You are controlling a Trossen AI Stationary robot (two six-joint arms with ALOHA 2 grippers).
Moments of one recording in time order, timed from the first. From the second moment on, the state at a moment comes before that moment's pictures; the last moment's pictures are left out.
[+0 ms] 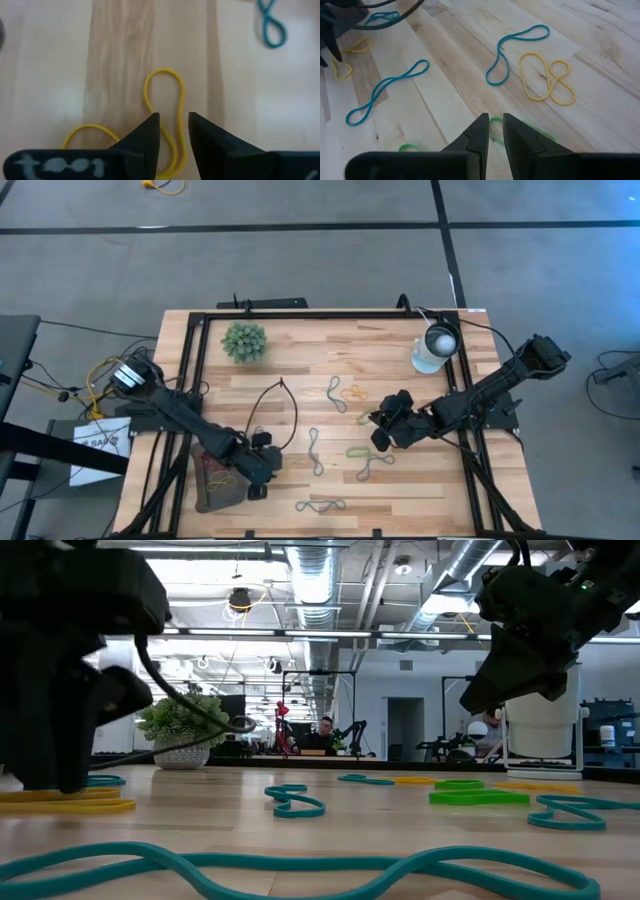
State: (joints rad) left arm -0.59 1.66 0.79 -0.16 -0.12 -0.63; right arm 0.46 1.34 0.60 -0.18 0.60 0.88
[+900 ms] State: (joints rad) left arm -0.56 1.74 0.79 -0.08 -0.24 -0.60; right arm 0.46 1.34 0.60 -0.18 0.61 0.88
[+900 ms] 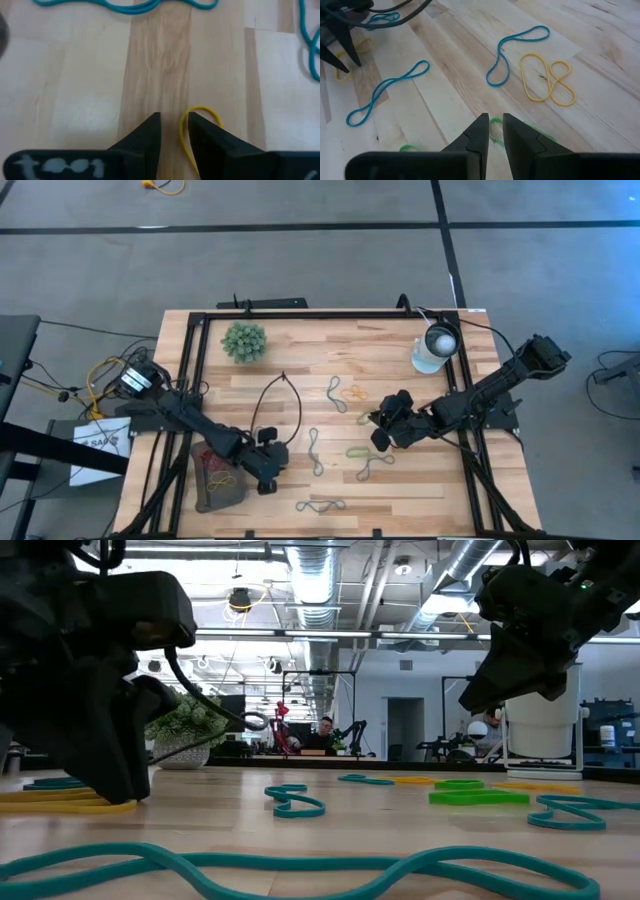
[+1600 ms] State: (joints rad) left arm -0.61 1.69 0.88 -0.28 -0.22 -0.63; right arm 0.46 1.34 0.60 -0.18 0.61 0.88
